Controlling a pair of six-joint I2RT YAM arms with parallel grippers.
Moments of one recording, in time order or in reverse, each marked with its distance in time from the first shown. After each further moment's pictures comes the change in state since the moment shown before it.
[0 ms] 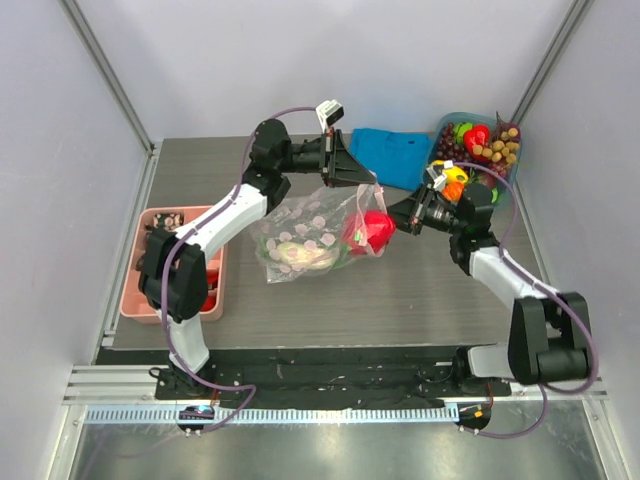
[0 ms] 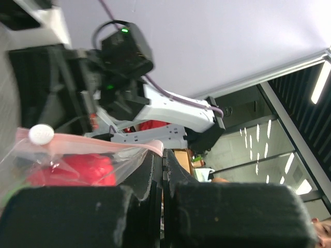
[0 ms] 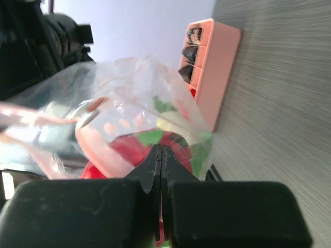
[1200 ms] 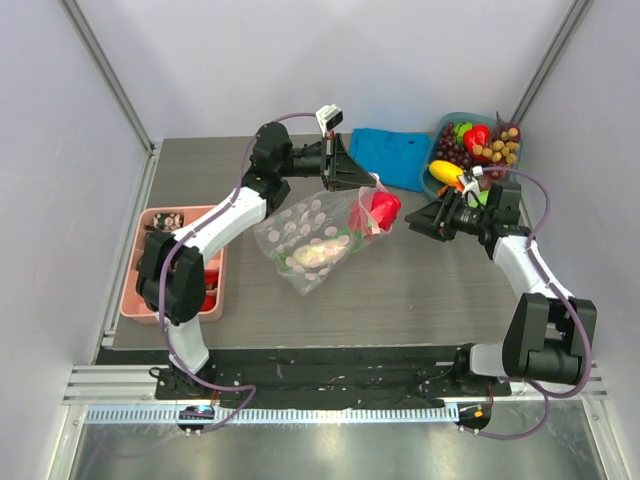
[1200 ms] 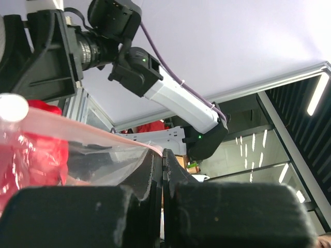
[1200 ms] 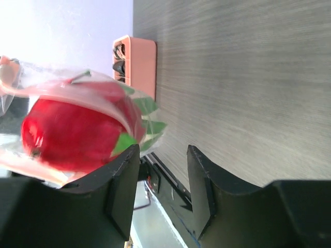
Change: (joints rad) left arm -0.003 -0.024 -0.044 -0.045 -0.035 0.014; right arm -0.254 -0.053 0.149 -0.799 0.008 -0.590
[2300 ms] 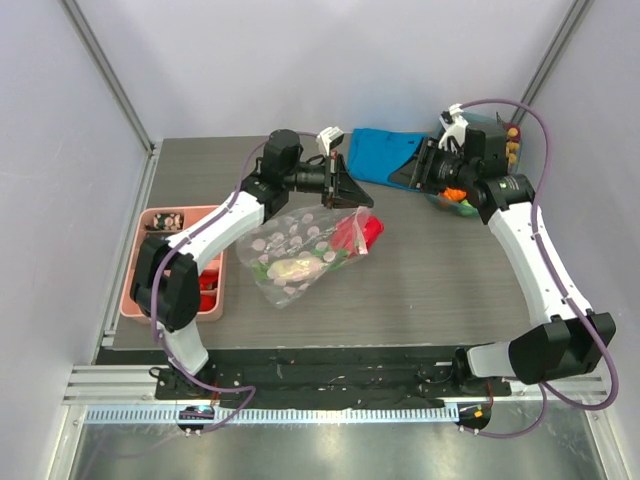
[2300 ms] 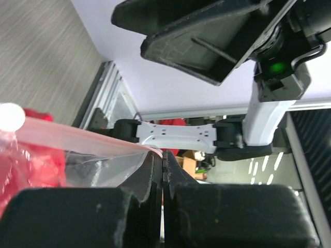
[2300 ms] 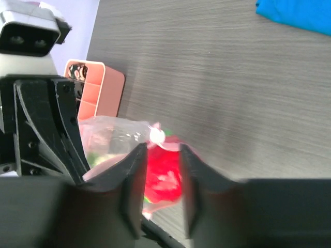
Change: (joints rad) left arm -0.021 -0.053 -0.032 -0.439 -0.067 0.294; right arm 0.314 0.007 0.555 -0.398 0.518 -0.204
